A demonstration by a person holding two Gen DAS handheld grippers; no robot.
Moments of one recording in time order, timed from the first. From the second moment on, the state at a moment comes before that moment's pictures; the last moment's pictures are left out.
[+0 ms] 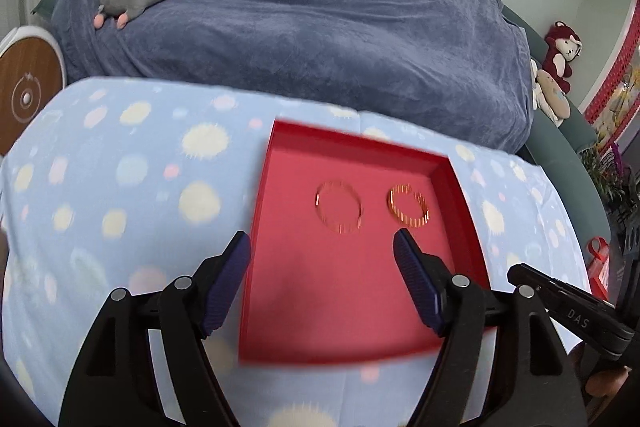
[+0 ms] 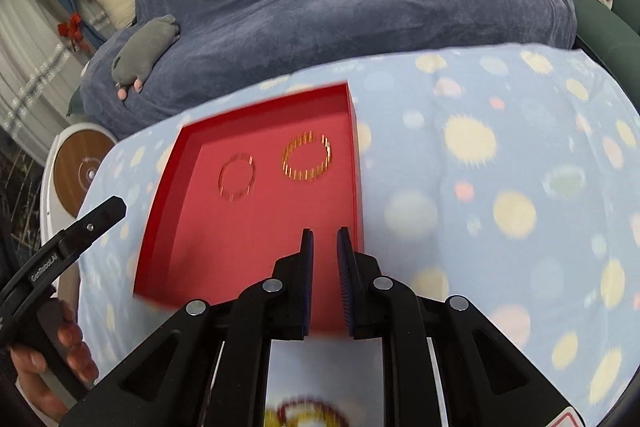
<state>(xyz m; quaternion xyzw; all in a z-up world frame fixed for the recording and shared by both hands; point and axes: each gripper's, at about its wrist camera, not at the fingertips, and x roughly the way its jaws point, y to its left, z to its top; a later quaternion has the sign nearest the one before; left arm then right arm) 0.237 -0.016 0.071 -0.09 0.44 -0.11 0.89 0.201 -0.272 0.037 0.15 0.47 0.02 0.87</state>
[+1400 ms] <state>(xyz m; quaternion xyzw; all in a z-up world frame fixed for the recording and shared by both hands) 0.068 -0.029 -0.022 -0.01 0.50 -0.12 0.86 0.055 -0.242 -0.036 0.15 0.54 -0.02 0.83</state>
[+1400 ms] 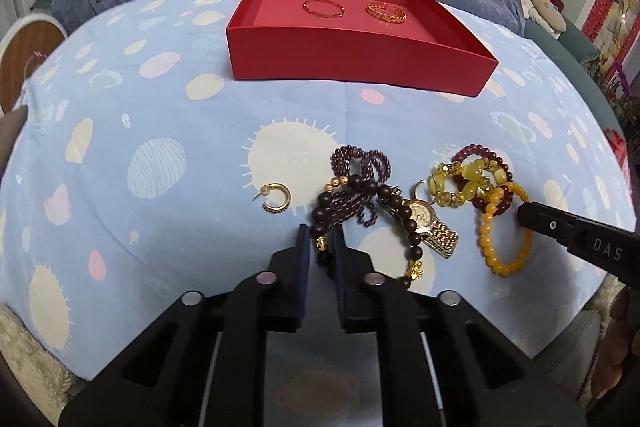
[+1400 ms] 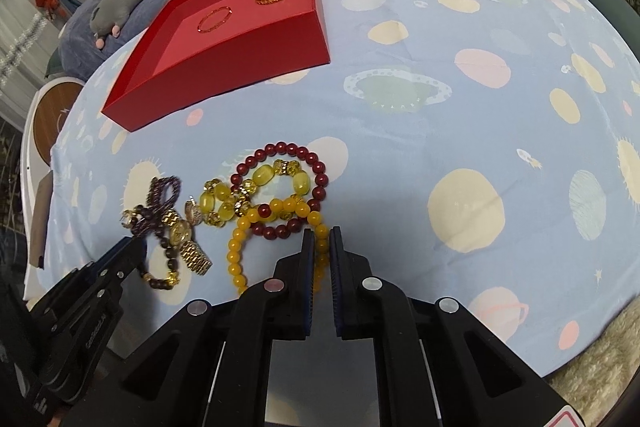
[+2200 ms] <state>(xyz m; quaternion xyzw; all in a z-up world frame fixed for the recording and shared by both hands) 0.074 -0.028 0.070 -0.09 0.46 -0.17 0.87 0.063 -0.239 0.049 0.19 0.46 0.03 0.86</state>
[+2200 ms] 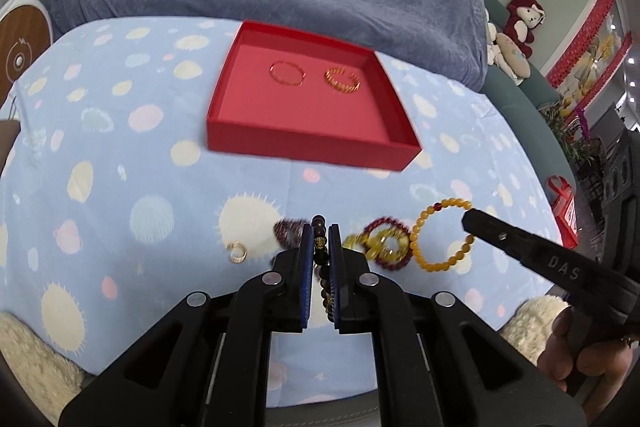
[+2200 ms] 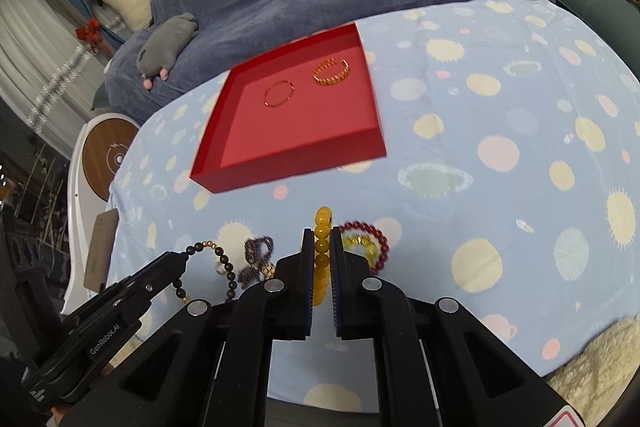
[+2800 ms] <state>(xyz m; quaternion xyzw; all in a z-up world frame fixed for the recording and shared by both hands) 0.235 -0.050 0.088 -0.12 0.43 -0.17 0.88 0.224 -0.232 0.057 0.18 0.45 0.06 0.87</state>
